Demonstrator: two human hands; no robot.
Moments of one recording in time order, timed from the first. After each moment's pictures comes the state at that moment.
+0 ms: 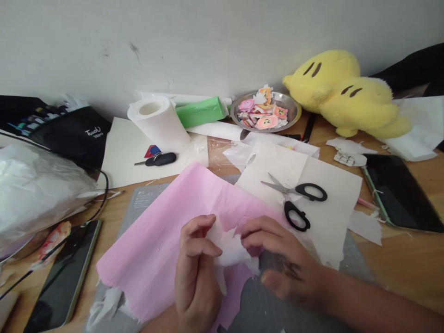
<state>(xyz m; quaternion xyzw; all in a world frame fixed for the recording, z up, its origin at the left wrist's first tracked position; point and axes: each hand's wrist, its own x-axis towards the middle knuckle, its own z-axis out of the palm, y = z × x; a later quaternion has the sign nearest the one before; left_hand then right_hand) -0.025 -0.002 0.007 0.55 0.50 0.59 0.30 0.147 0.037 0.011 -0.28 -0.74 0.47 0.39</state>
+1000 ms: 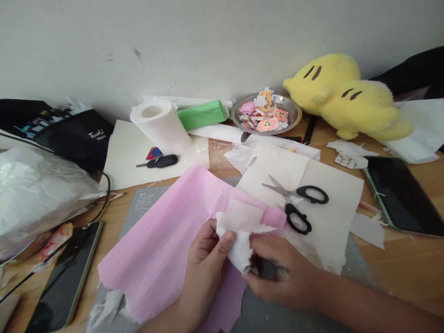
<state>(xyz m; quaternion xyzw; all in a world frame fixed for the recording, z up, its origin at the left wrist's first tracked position) -0.015 0.012 0.011 0.23 0.48 0.52 0.66 0.135 0.036 0.013 -0.31 -0.67 0.60 0.31</state>
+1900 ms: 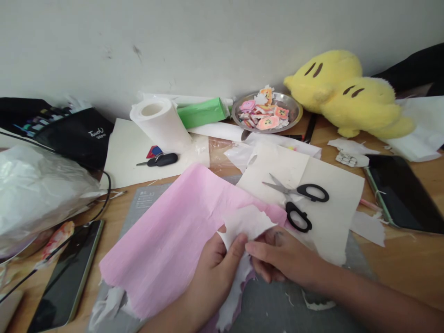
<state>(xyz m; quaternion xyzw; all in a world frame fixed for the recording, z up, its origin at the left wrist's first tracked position) -0.012 0.013 0.017 0.39 0.54 0.37 0.65 0.139 0.047 0.006 -0.35 -0.49 0.78 0.14</state>
